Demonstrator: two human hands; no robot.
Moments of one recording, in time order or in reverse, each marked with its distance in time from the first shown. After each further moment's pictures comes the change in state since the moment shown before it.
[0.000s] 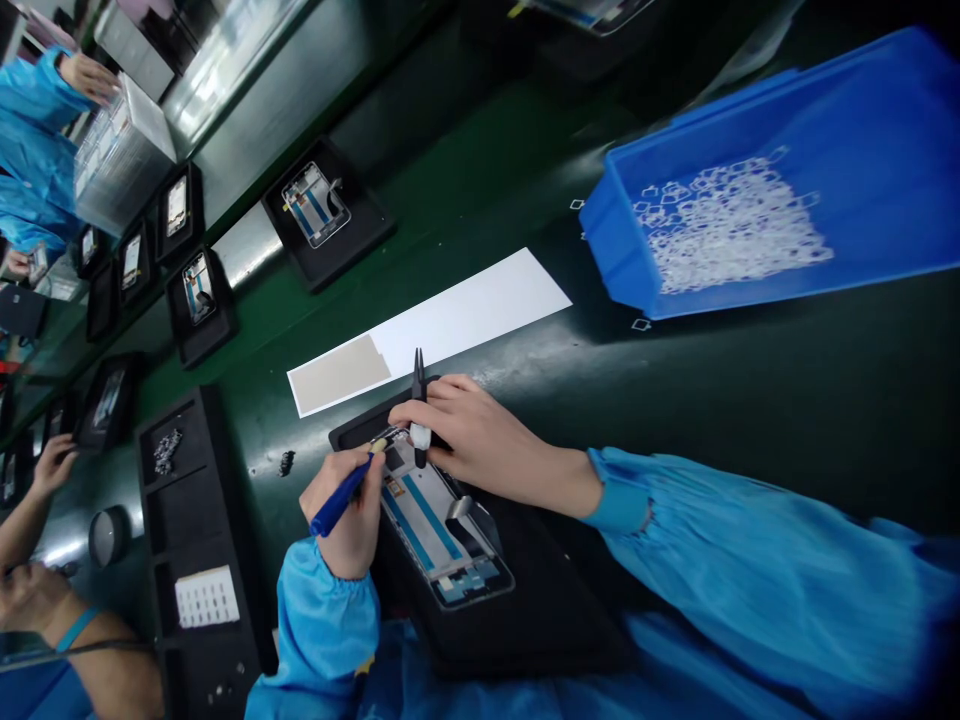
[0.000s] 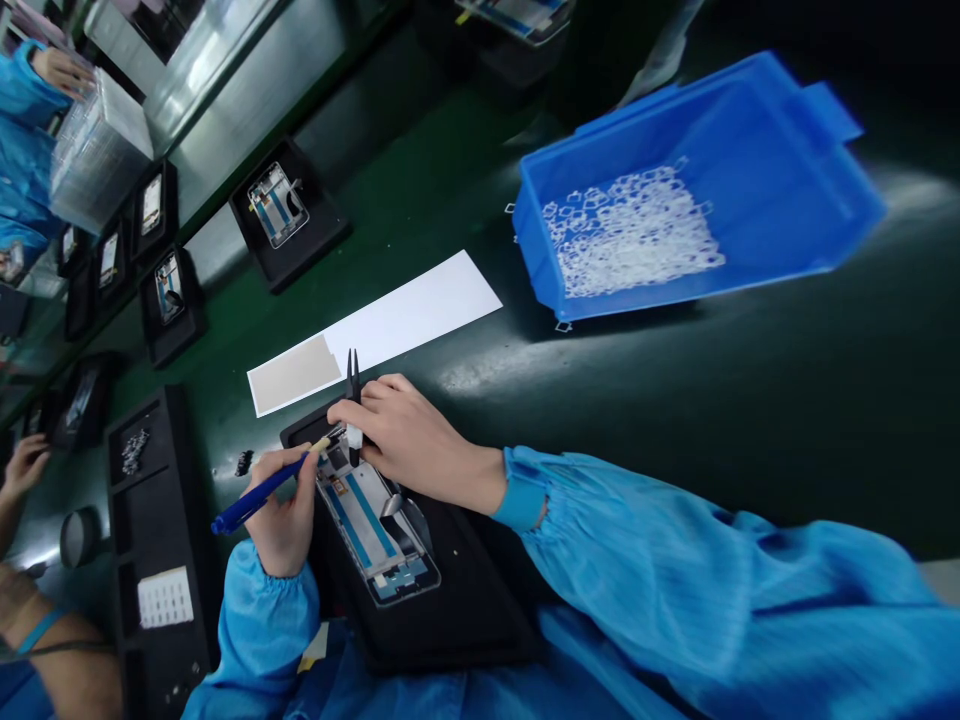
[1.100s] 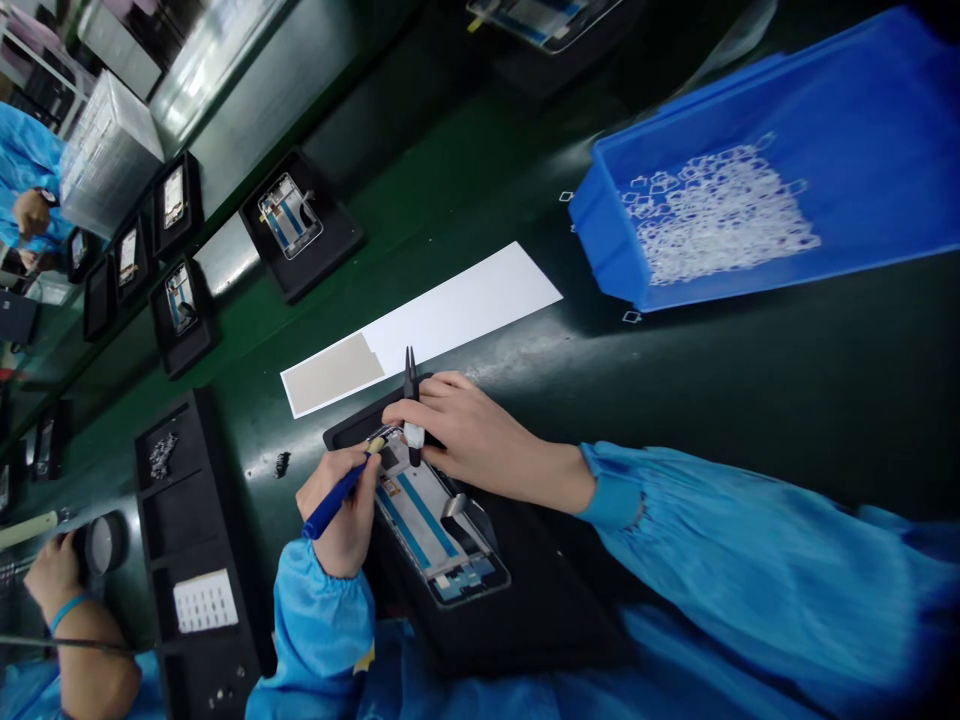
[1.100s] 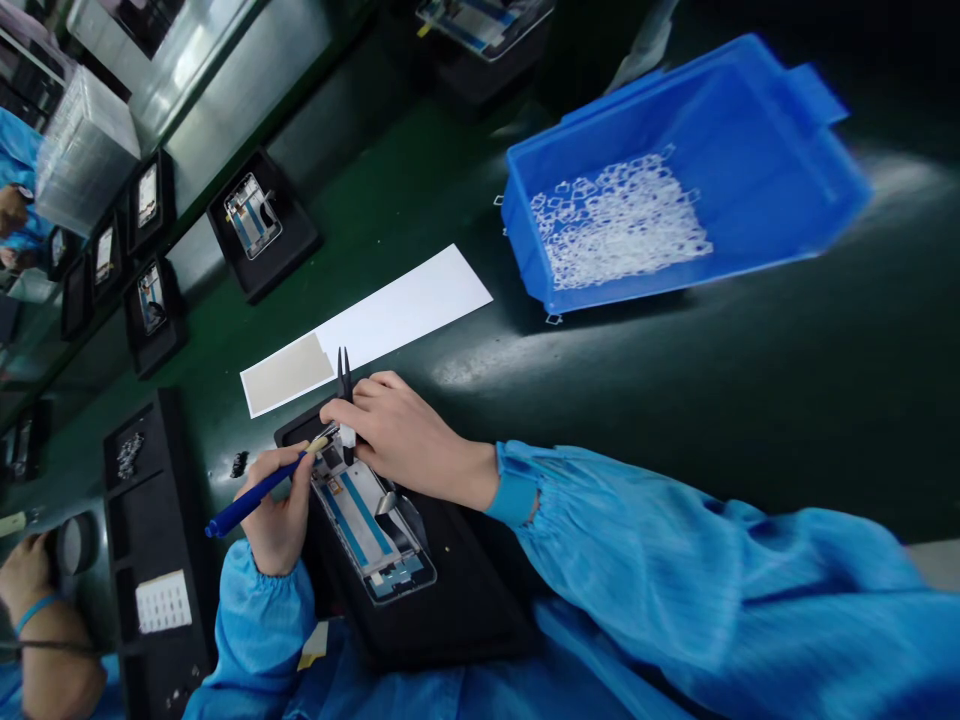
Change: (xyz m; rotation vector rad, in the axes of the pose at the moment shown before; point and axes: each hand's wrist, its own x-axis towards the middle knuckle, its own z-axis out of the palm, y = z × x) left_hand 0.003 -0.004 -0.002 -0.053 -0.071 0.017; right_hand 0.000 -0.001 0.000 -0.001 0.002 -0.006
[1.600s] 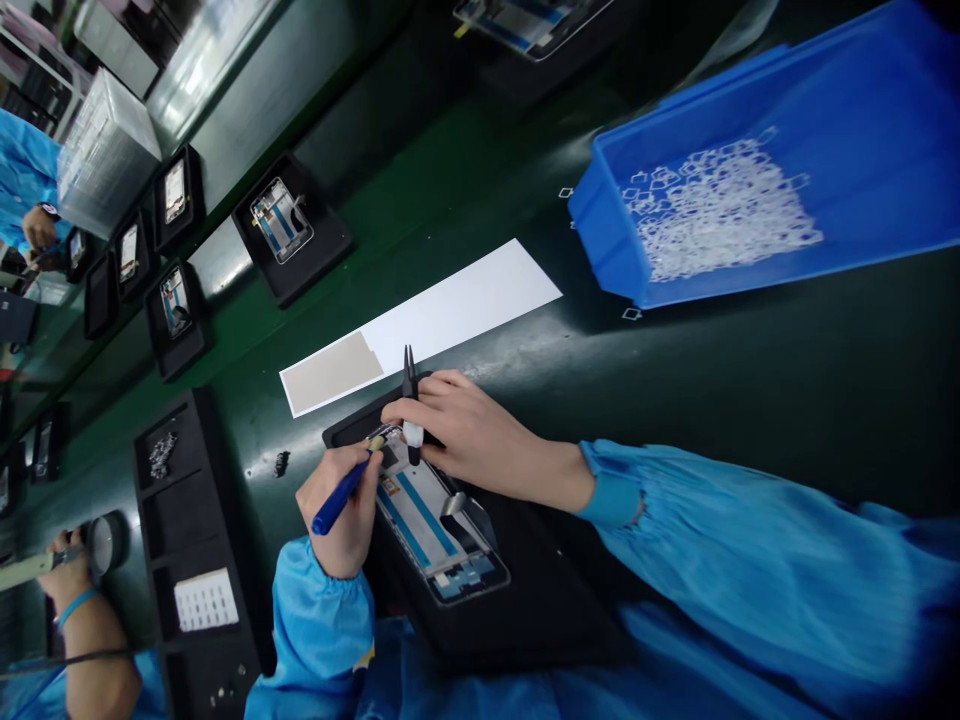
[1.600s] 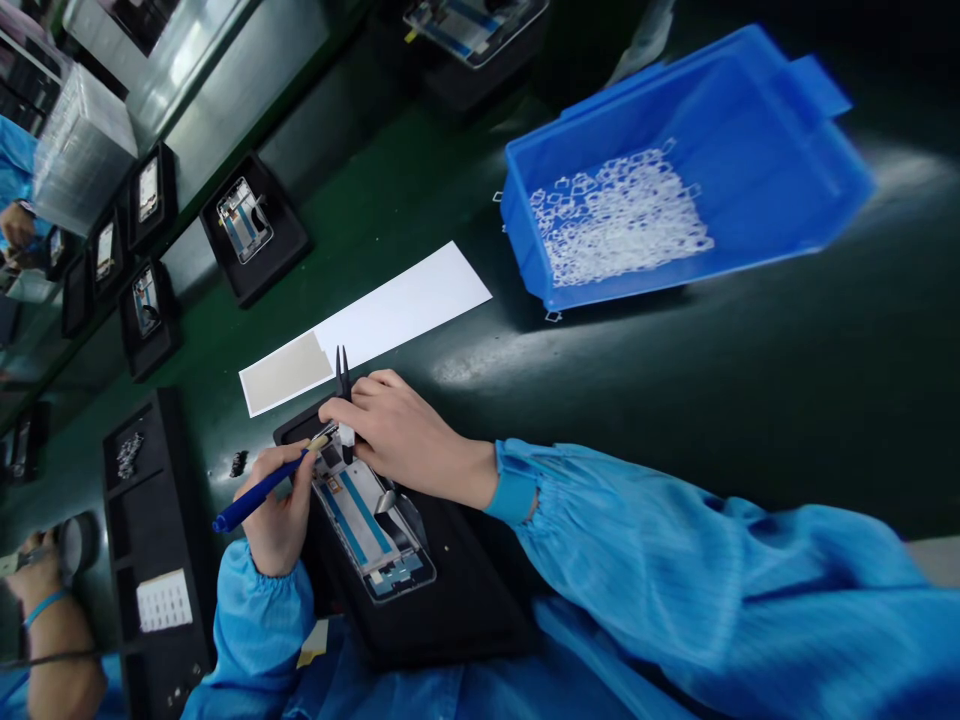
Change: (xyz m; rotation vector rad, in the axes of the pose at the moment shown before) left_hand 0.001 0.001 -0.001 0.046 -0.053 0.031; right_hand 0.000 0.000 0.001 -0.015 -0.002 -0.005
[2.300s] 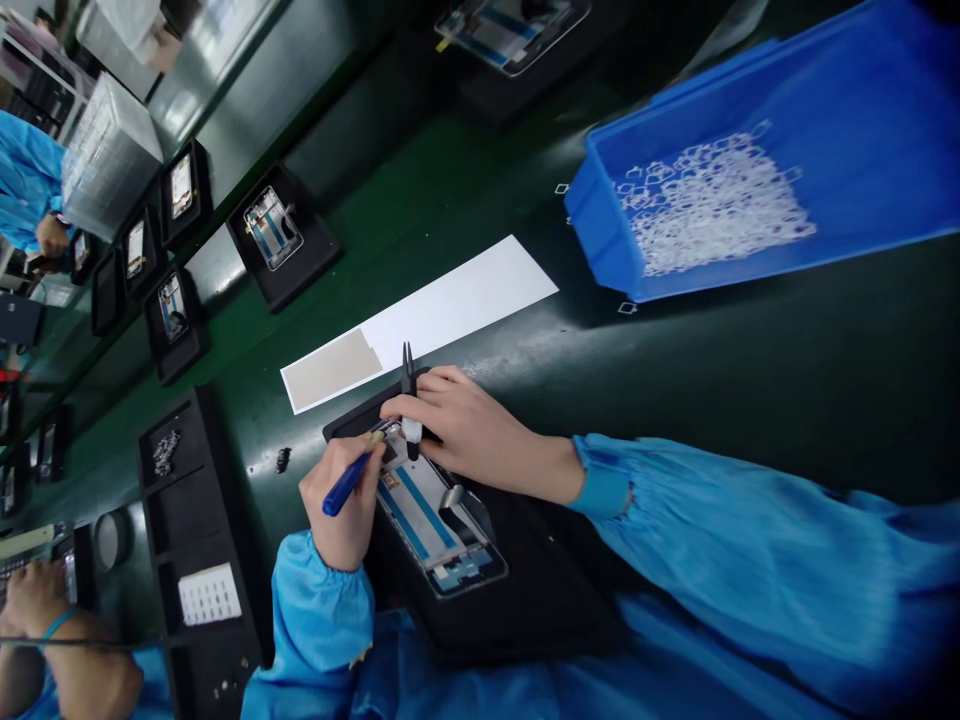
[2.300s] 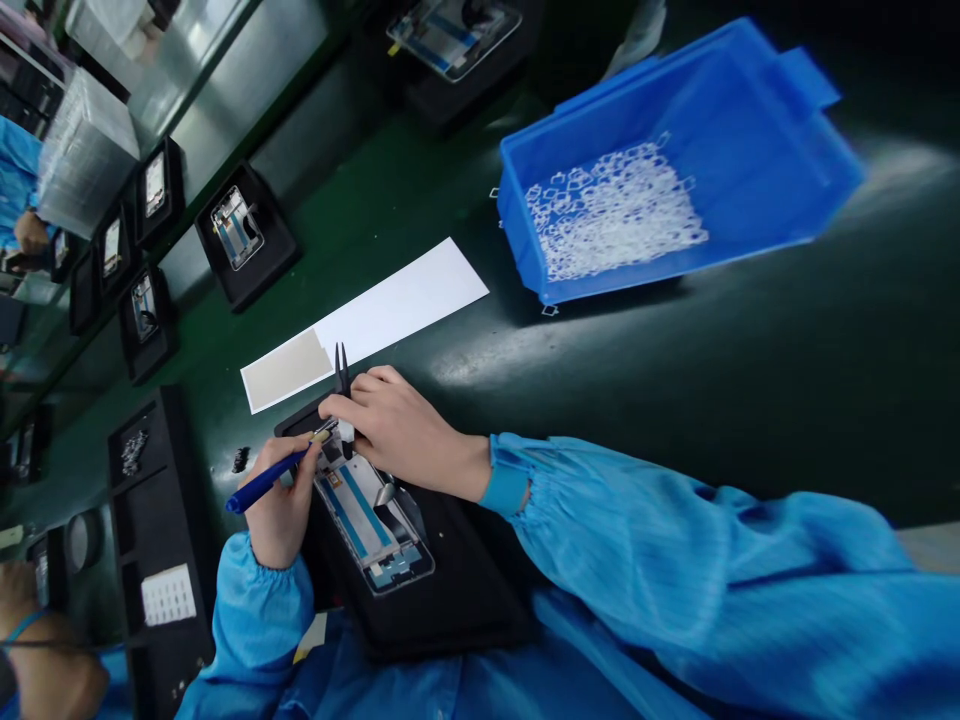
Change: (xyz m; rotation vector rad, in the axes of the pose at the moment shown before) left_hand 0.005 0.002 0.001 0.003 -0.069 -0.016; right_hand -0.002 0.001 0.002 -0.031 0.062 -0.030
